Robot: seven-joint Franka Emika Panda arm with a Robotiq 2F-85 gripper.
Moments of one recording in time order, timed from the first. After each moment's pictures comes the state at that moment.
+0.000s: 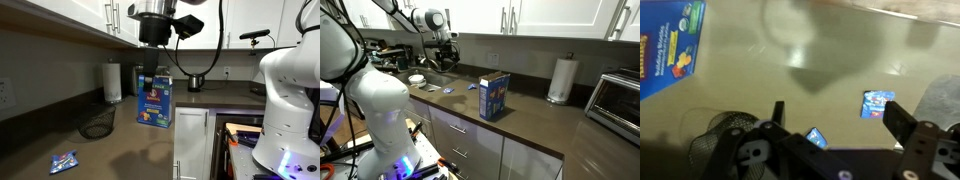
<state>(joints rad) 0.24 -0.41 0.26 -2.49 0.03 2.24 0.07</state>
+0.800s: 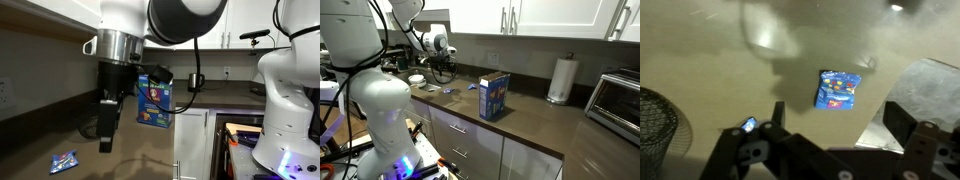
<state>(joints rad) 0.32 0.00 0.32 -2.38 0.02 2.57 0.06</state>
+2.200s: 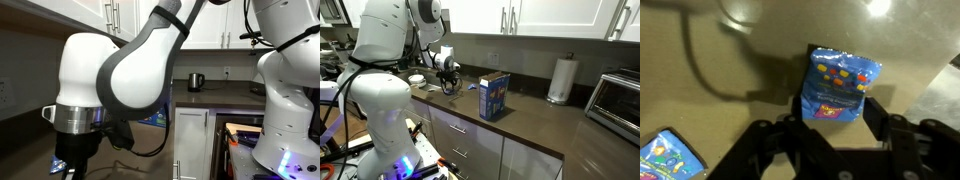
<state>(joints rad) 0.33 0.47 0.32 -2.12 -0.03 2.76 -0.05</state>
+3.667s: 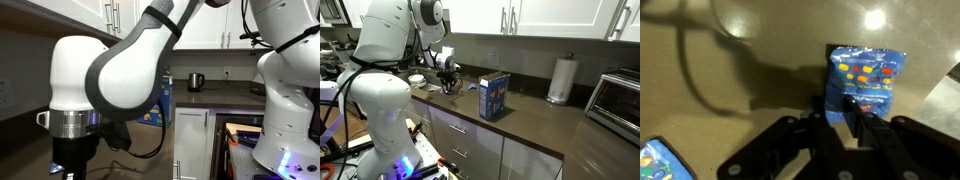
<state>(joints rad) 0.33 0.50 0.32 -2.07 -0.03 2.67 -0.07</state>
